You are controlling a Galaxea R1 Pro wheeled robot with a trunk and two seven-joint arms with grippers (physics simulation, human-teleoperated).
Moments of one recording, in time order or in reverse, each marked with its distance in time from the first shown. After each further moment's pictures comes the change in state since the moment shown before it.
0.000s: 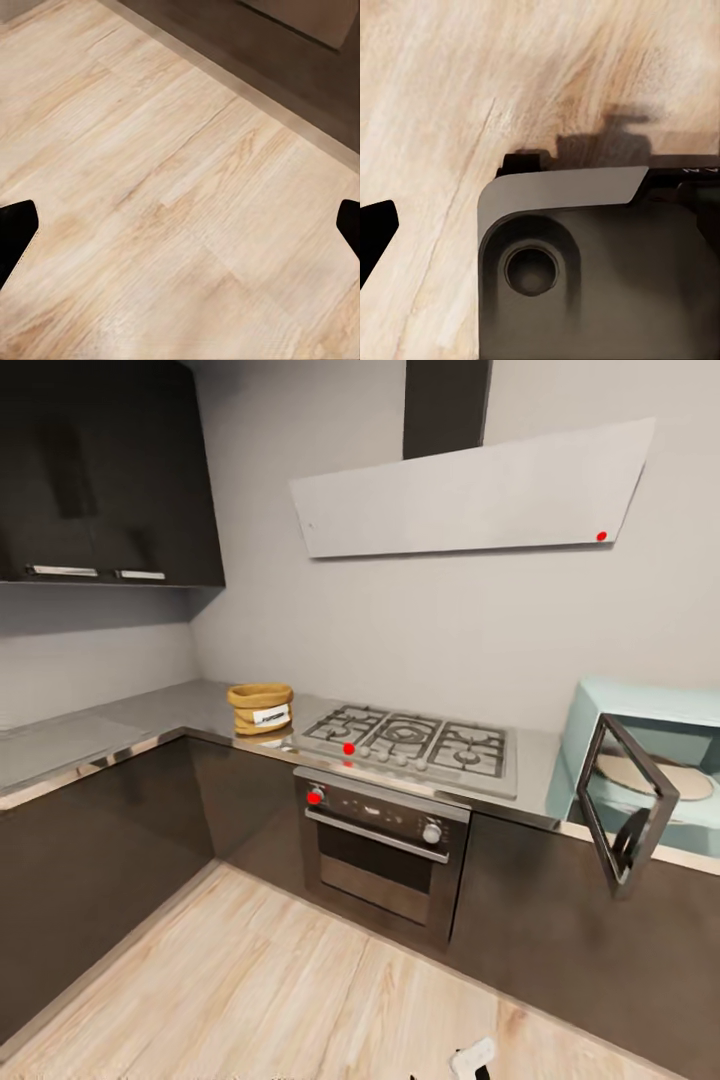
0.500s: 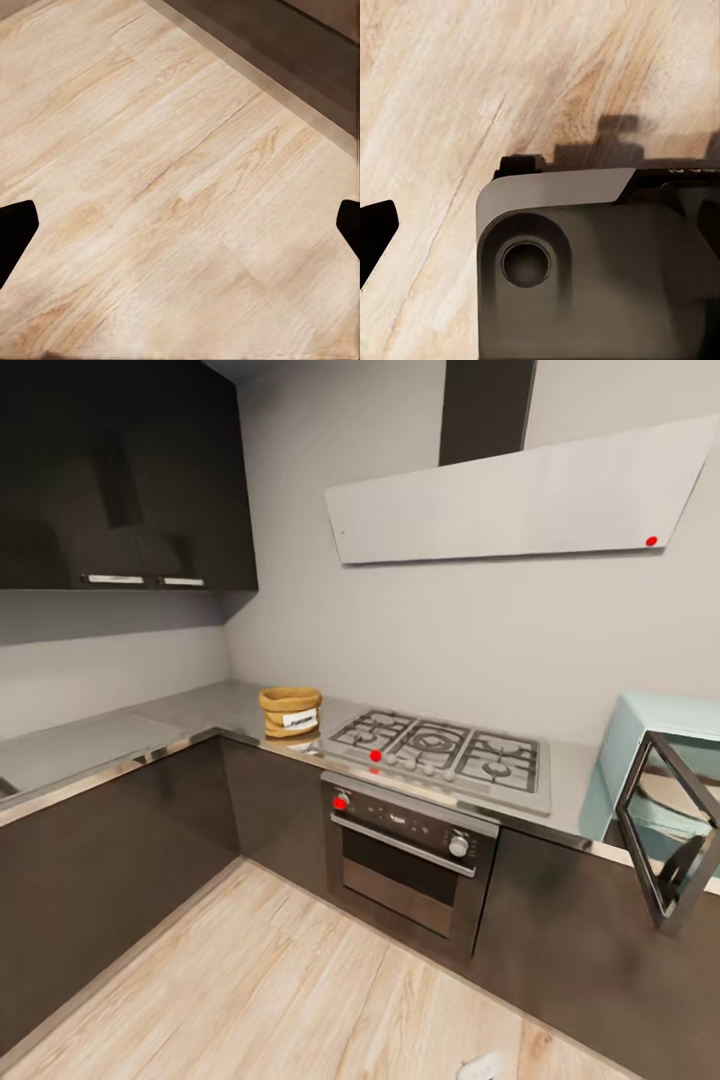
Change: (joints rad) left arm -0.007 -0.007 -0.003 -0.001 -0.004 0.002 -0.001; right arm 0.010 -0.011 -0.009 0.025 -0.003 0.004 0.001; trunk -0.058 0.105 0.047
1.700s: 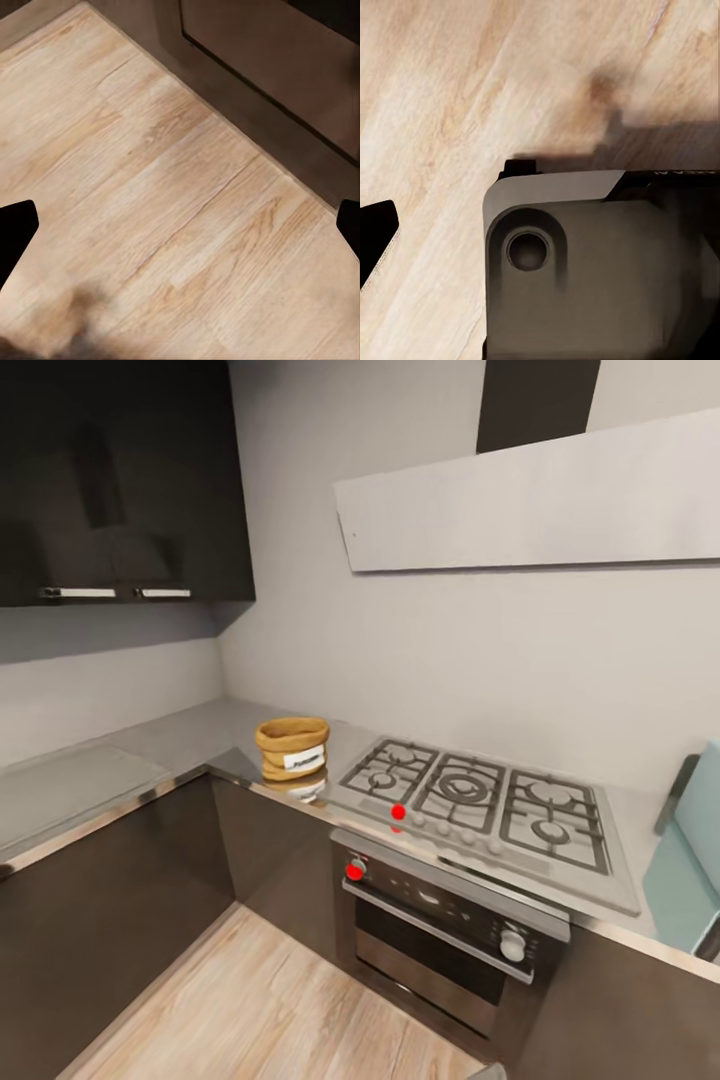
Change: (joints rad) left arm -0.013 0.001 0.002 0.001 0.003 0.001 0.000; right arm 0.004 0.004 -0.027 0.036 0.013 0.000 0.001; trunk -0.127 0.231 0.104
